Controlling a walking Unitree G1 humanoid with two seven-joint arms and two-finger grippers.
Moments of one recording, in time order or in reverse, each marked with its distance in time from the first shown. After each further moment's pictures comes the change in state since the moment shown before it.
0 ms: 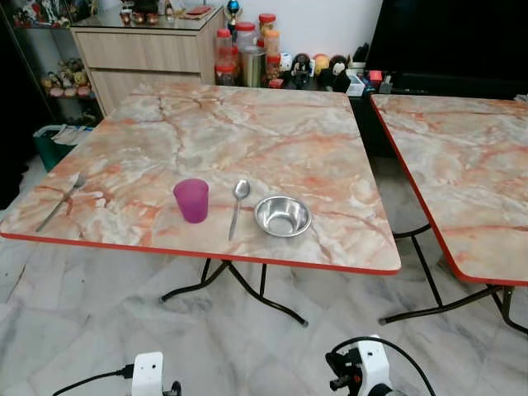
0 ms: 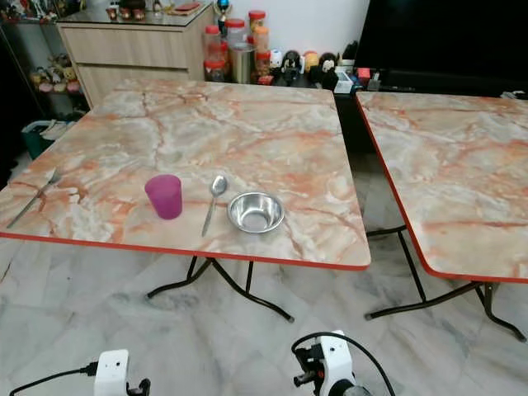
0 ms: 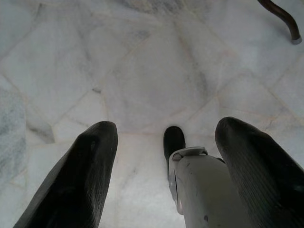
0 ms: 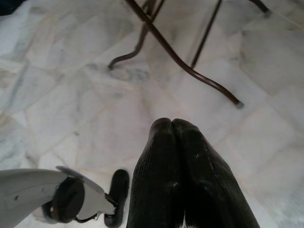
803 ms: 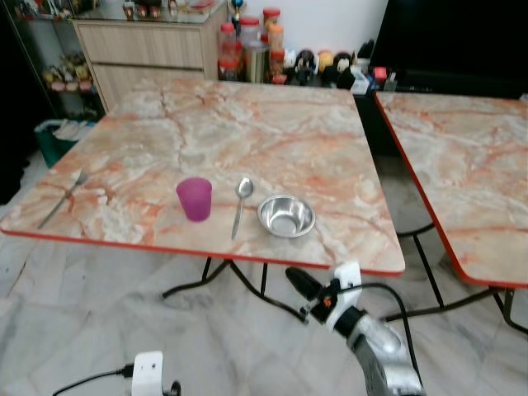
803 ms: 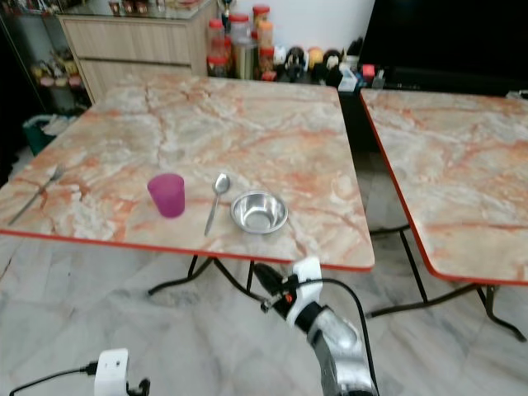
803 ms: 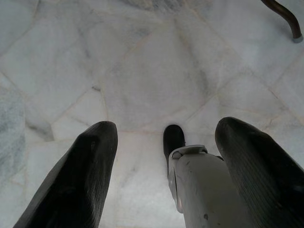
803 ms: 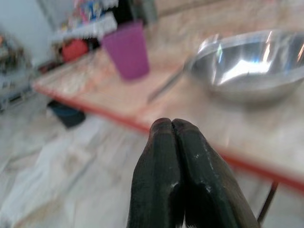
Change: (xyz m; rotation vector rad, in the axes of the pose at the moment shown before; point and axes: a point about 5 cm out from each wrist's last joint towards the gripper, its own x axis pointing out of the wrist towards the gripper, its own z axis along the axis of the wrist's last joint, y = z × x) left arm 0.000 0.000 0.000 0.000 0.000 0.001; right arm 0.026 0.051 0.144 -0.079 -0.519 0.278
